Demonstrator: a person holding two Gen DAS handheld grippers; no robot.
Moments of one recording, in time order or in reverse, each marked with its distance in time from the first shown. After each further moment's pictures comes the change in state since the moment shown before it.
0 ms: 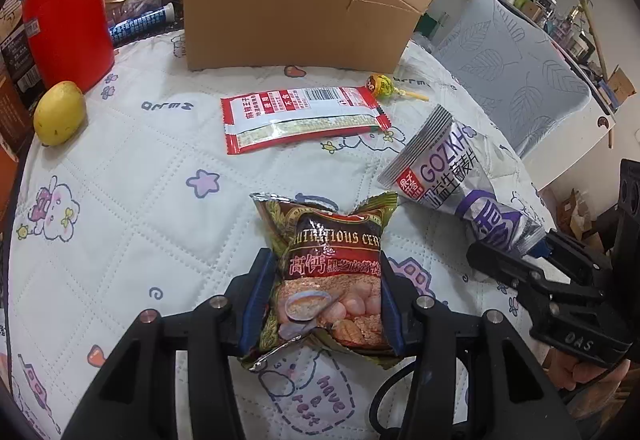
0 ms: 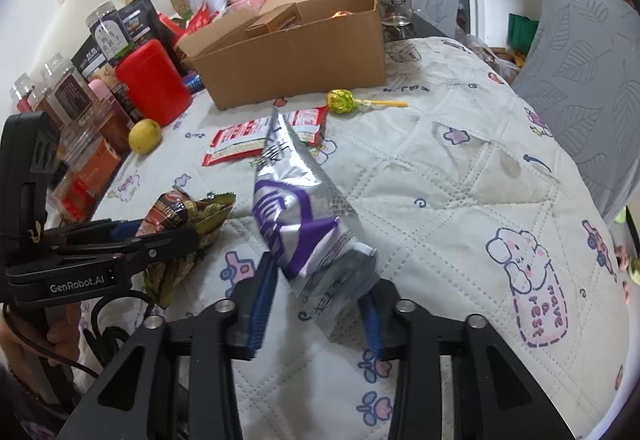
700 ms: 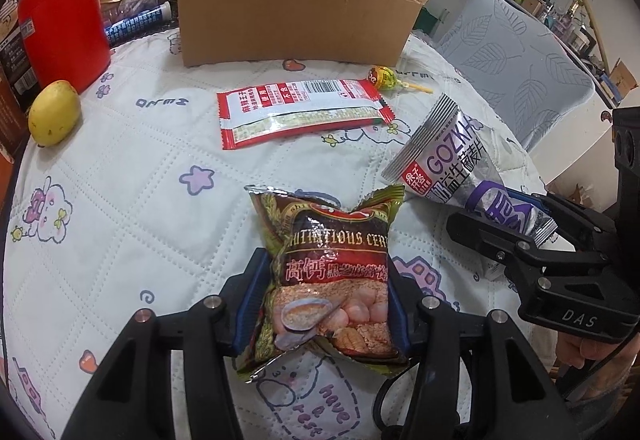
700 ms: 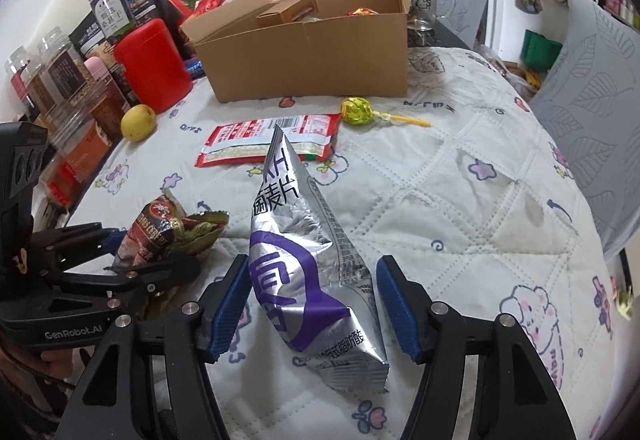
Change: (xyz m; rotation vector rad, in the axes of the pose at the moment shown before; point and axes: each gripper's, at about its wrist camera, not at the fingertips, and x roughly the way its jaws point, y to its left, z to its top) left arm 0.008 -0.001 -0.005 0.012 -0.001 0.014; right arm 0.021 0.009 0.019 -0.084 0.022 -0.023
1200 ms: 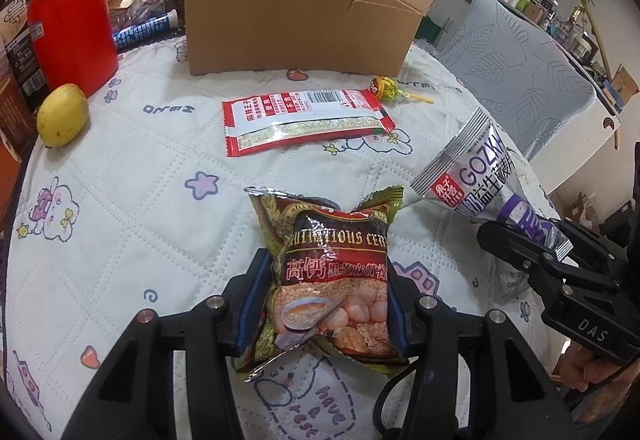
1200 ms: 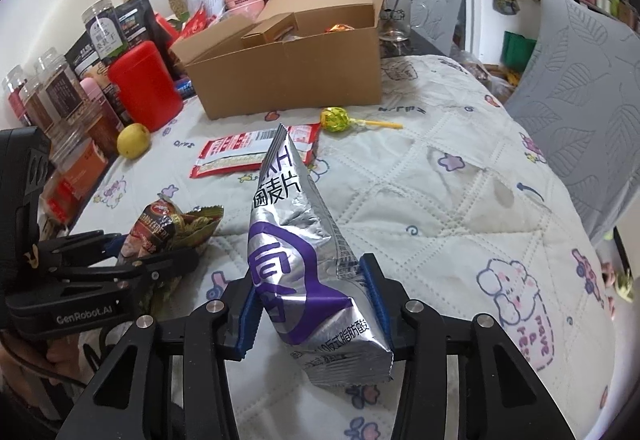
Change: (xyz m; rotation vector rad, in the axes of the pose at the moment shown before) left arm -0.007 -0.002 -0.004 -0.006 -0.040 0.015; right arm -0.024 -0.004 -0.016 0.062 -0.071 -0.027
